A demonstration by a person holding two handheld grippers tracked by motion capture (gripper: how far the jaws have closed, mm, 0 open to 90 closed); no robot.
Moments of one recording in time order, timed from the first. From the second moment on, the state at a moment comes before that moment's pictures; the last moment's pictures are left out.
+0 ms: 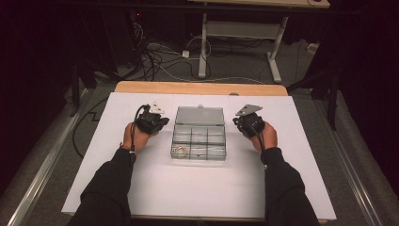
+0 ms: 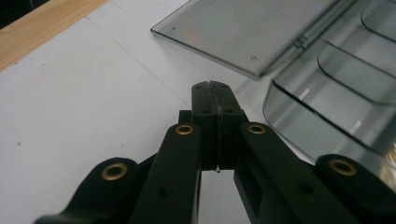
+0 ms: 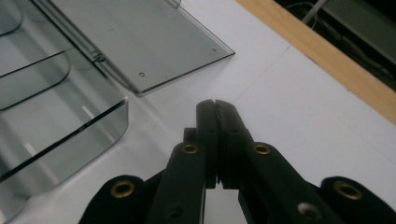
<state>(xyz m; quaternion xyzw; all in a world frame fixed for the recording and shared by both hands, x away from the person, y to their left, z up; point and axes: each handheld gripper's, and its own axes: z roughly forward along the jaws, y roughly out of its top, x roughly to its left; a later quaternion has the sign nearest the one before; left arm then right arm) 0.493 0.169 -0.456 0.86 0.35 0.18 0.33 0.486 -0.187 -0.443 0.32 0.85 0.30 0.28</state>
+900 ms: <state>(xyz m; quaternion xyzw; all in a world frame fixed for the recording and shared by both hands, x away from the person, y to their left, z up) 0.513 0.136 -0.481 0.83 0.41 0.19 0.32 0.522 -0.151 -0.472 0.35 0.85 0.28 0.27</state>
